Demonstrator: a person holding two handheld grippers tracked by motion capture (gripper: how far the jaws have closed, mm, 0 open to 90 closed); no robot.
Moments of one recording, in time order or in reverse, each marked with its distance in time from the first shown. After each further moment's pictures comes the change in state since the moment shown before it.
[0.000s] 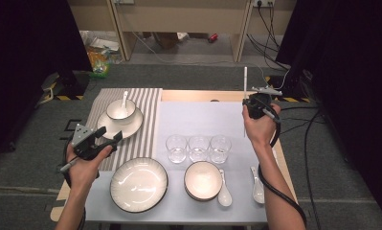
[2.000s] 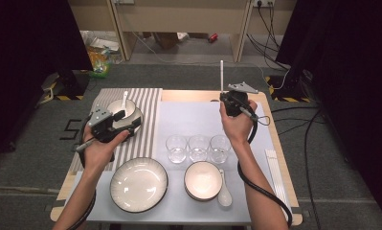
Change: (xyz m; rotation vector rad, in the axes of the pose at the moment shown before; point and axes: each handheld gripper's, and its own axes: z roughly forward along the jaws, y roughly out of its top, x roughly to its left) left arm -0.040 0.052 0.038 -0.013 -0.162 0.042; right arm 0.063 0.010 0.011 -0.110 0.106 -0.045
